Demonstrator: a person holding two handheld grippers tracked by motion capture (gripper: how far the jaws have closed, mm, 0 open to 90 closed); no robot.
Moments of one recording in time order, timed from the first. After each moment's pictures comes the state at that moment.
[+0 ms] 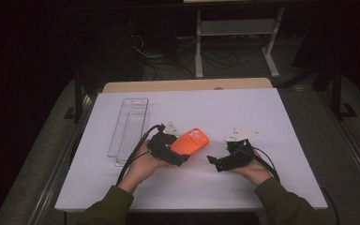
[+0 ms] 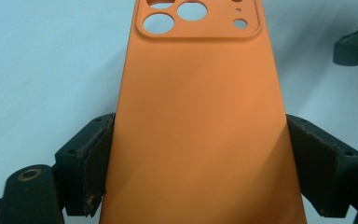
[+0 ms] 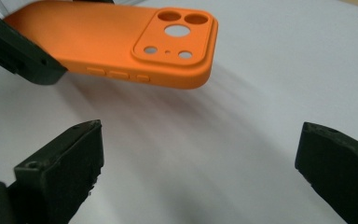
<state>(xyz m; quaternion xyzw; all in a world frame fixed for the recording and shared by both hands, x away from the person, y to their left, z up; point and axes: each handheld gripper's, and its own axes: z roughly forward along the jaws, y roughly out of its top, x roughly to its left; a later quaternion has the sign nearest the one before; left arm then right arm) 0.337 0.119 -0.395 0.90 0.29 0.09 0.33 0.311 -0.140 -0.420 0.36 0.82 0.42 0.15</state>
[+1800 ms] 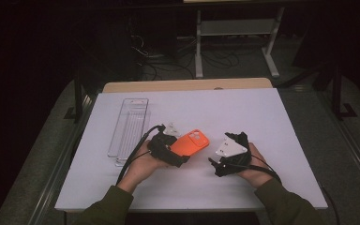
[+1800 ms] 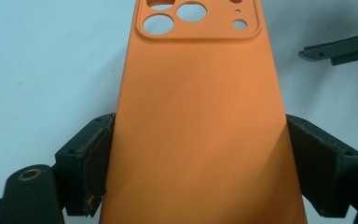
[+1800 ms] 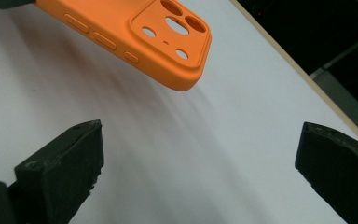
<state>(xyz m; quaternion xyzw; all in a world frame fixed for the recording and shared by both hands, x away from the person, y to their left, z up) 0.338 0.120 -0.396 0.90 0.27 0.08 0.33 0.295 -0.126 -0.425 0.23 0.85 0.34 0.33</state>
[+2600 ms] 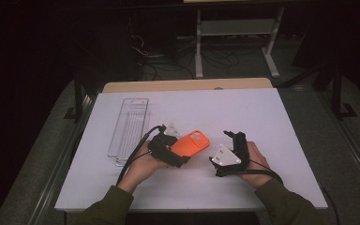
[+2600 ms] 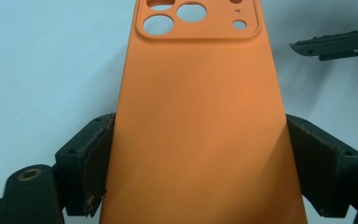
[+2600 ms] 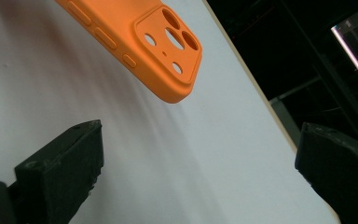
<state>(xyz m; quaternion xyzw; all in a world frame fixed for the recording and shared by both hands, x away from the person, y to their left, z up) 0.336 0.117 -0.397 0.90 0.28 0.08 0.33 0.287 -0.121 -0.428 0.15 0.84 0.30 0.43</state>
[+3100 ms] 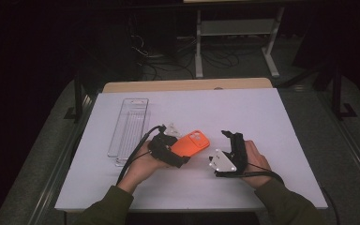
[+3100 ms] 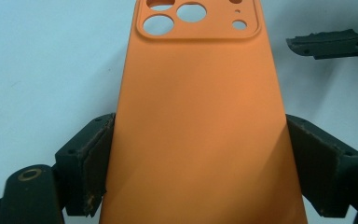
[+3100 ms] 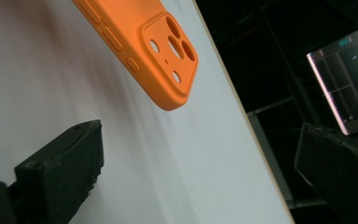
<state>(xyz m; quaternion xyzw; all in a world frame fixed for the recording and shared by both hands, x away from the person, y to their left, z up) 0.335 0.117 -0.397 0.90 0.28 0.08 0.34 0.282 -0.115 -0.429 0.09 0.83 0.27 0.48</state>
